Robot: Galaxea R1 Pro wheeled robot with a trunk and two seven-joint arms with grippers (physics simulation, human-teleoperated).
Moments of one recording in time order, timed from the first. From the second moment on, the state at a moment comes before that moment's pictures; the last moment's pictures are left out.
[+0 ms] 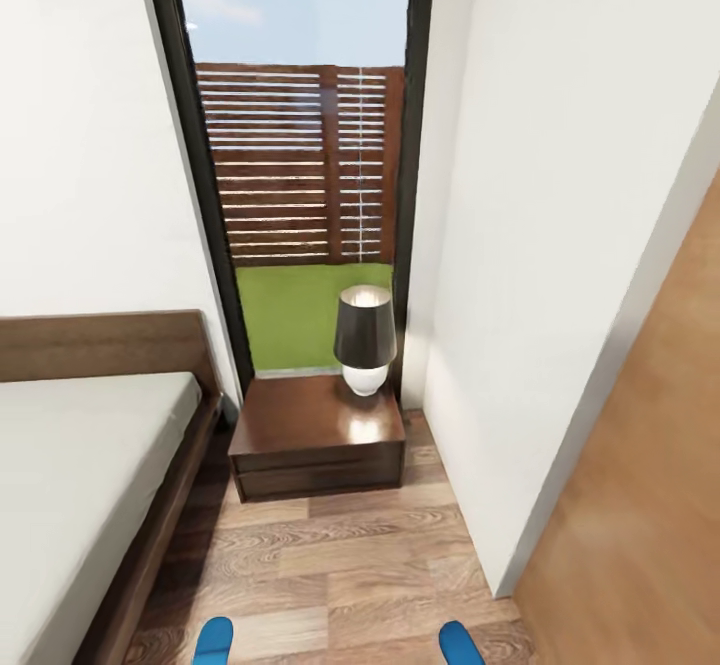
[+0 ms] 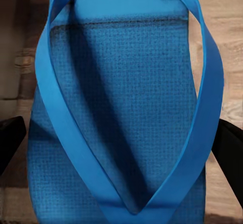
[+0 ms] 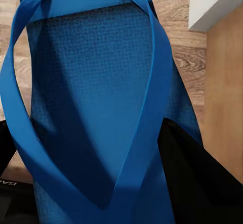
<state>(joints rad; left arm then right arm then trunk) -0.23 0.02 -0.50 -0.15 0.52 -0.39 0.21 -0.13 -0.04 0.20 -0.47 0.01 -0.04 -0.07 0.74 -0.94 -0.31</state>
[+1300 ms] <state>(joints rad) -0.23 0.02 -0.50 -0.15 0.52 -0.39 0.21 -0.13 -0.04 0.20 -0.47 0.01 -0.04 -0.07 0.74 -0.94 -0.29</state>
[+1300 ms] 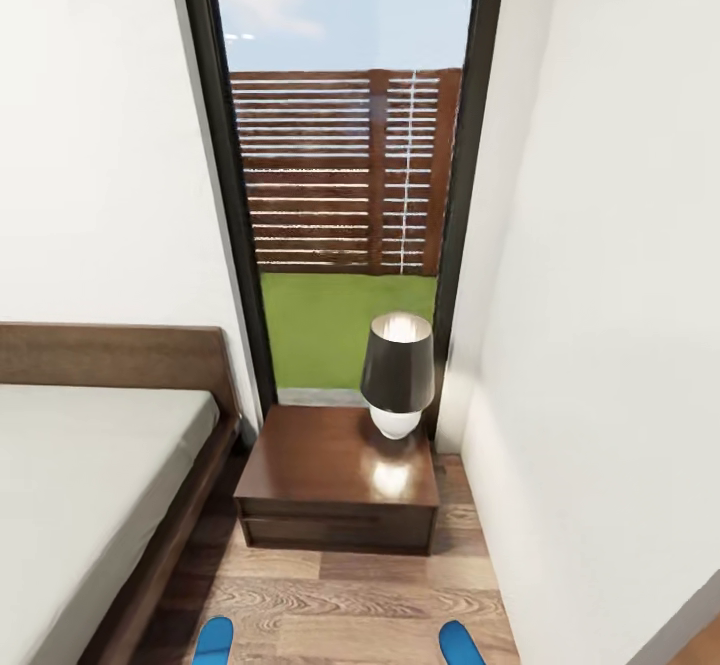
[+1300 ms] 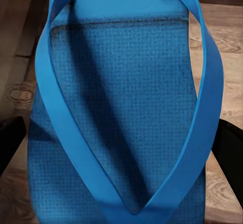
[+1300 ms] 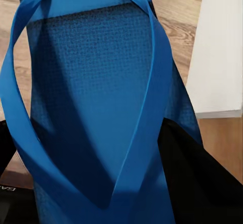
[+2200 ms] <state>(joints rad) -0.23 0.02 -0.50 -0.15 0.52 -0.39 0.21 -0.13 -0.04 0.20 -0.47 0.01 -0.04 -0.07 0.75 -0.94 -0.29</state>
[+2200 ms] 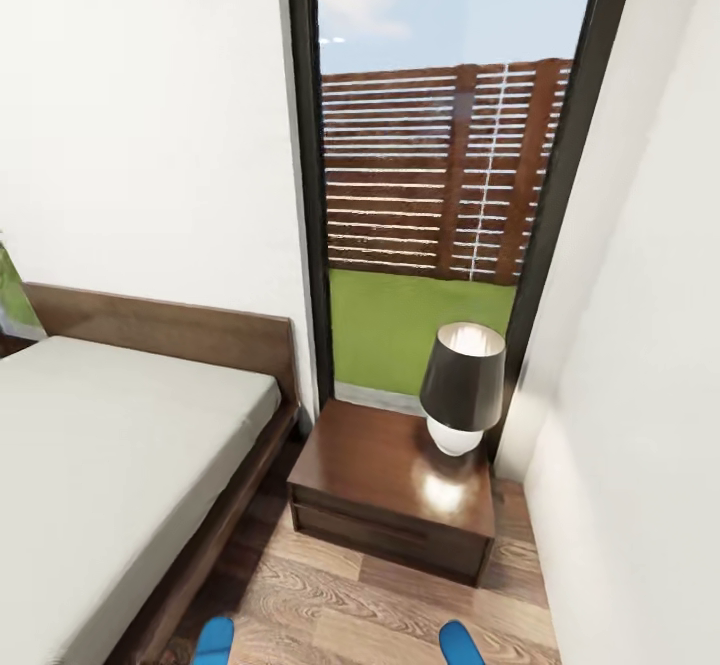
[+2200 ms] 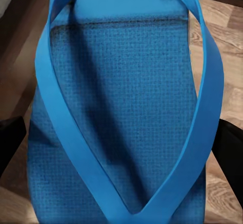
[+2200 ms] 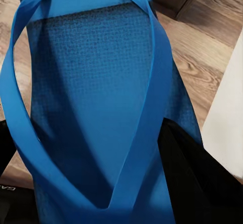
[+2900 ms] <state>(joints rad) -0.23 0.02 -0.50 -0.15 0.52 -0.39 0.21 -0.13 -0.04 0.20 -0.47 0.01 -0.04 -0.07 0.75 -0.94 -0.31</state>
